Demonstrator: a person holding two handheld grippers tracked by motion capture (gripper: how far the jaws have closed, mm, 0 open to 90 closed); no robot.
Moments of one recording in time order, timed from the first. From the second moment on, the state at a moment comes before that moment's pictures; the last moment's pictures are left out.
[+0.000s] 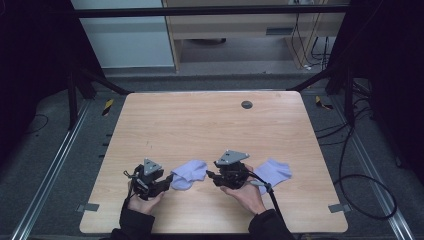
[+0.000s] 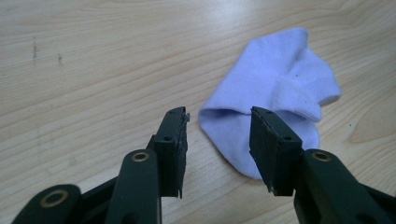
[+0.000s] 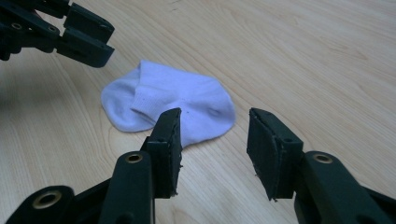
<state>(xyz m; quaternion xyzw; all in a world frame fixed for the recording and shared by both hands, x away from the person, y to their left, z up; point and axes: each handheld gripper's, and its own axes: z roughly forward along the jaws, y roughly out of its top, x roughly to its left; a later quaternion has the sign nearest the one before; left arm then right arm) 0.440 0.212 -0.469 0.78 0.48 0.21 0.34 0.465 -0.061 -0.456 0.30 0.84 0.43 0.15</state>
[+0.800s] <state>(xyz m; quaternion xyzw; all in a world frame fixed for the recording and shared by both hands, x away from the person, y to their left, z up) 0.447 0.200 -0.488 0.81 0.47 0.18 0.31 0.481 -0.018 -0.495 0.28 0.87 0.38 0.13</state>
